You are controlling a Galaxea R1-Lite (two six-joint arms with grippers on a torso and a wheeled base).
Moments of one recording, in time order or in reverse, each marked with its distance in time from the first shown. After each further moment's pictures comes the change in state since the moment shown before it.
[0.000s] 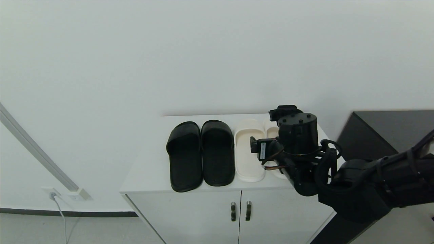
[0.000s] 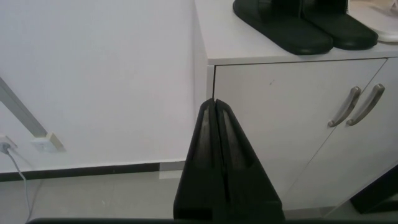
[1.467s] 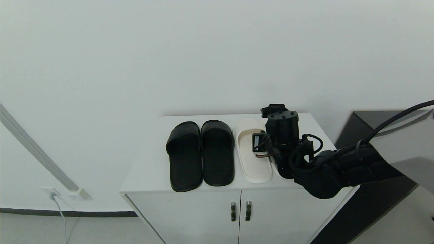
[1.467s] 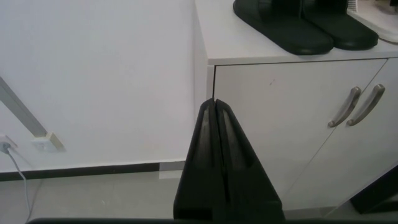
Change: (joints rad) left arm 0.001 0.000 0.000 0.000 0.000 -0.001; right arm -0.079 0.165 -0.174 -0.020 0.043 -0.036
